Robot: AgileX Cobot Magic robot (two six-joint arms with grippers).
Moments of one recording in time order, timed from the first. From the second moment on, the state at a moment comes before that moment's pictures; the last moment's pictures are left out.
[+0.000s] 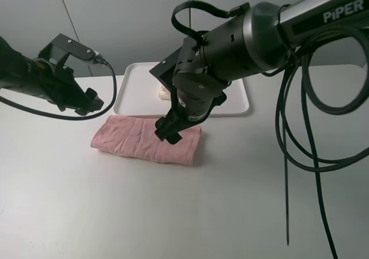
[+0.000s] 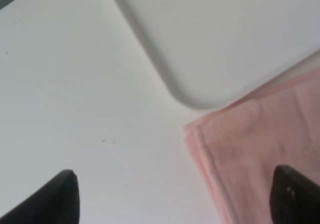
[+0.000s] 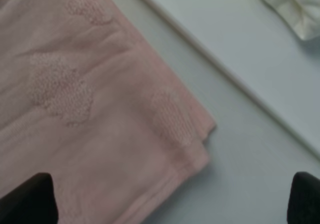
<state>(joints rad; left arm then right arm) -0.21 1.69 -0.88 -0.22 0.16 0.53 0.86 1.98 -1.24 -0.55 0.63 0.59</state>
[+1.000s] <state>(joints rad) -0.20 2.08 -1.33 0.00 0.91 0.06 0.72 1.98 -1.29 -0.08 0.79 0.16</state>
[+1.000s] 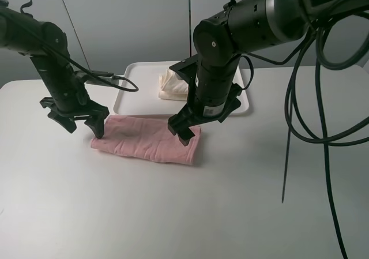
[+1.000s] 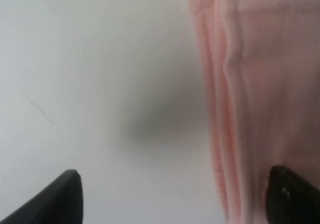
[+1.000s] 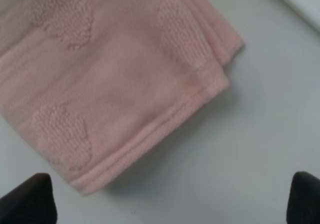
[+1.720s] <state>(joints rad) -0.22 2.14 -1.33 0.07 0.91 0.00 0.72 1.98 -1.29 -0.08 0.77 0.14</state>
